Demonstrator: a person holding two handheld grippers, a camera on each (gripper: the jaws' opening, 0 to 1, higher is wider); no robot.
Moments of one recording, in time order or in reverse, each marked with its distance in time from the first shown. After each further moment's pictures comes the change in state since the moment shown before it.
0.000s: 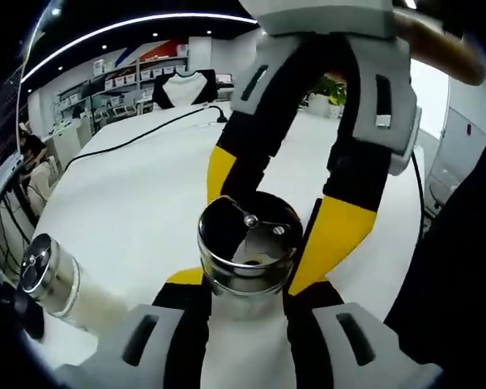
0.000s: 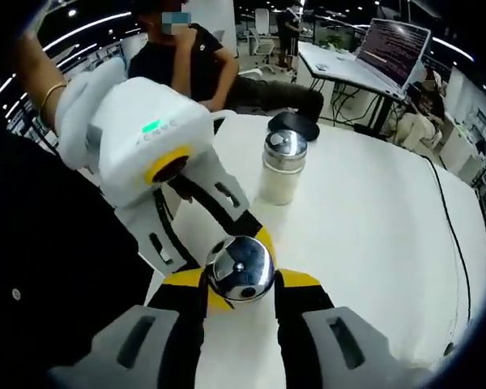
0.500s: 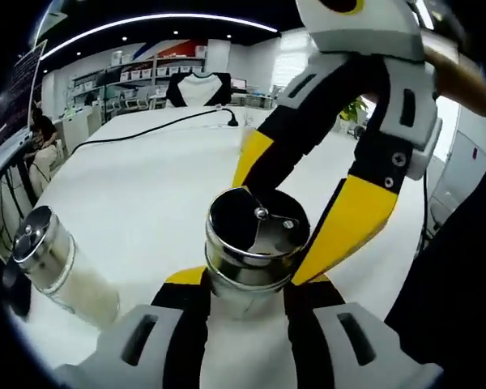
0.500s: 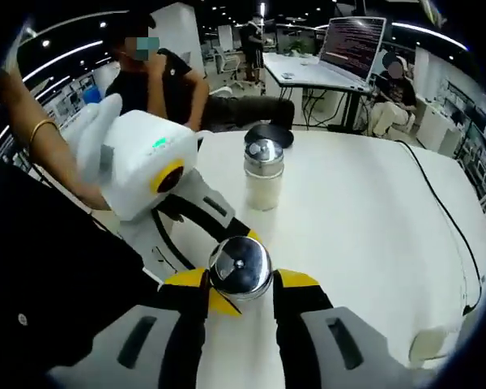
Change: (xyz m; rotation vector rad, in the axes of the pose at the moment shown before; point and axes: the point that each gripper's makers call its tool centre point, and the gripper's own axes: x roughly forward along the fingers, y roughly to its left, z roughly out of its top) left arm 0.002 0.002 -0.005 -0.038 -0.007 -0.045; right arm -0.006 0.001 0.011 0.047 -0.102 -0.057
